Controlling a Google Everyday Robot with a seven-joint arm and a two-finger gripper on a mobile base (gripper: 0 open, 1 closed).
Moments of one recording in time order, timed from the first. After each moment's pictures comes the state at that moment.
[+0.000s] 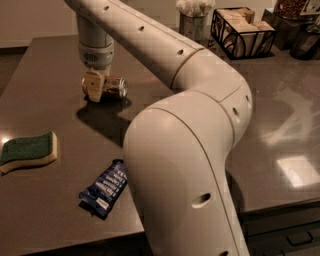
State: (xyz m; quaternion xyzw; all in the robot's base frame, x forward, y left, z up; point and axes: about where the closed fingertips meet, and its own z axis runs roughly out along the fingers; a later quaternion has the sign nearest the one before) arm 0.679 0.174 0.854 -0.66 0.75 0.04 0.09
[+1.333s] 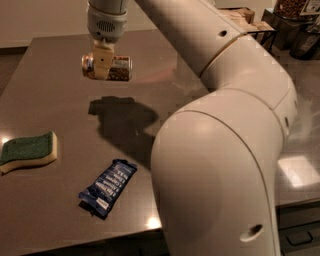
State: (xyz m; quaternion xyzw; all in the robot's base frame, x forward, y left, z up) arm 0.646 0.141 0.942 -0.73 0.66 0.06 0.15
